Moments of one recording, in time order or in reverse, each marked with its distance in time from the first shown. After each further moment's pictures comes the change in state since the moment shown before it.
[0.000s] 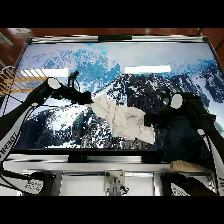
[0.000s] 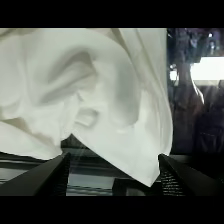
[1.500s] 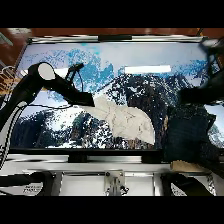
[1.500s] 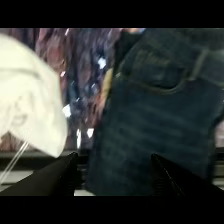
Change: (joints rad) left arm -0.101 0.138 0.139 0.250 -0.374 -0.153; right arm 0.041 0.129 0.562 -0.388 0.436 -0.122
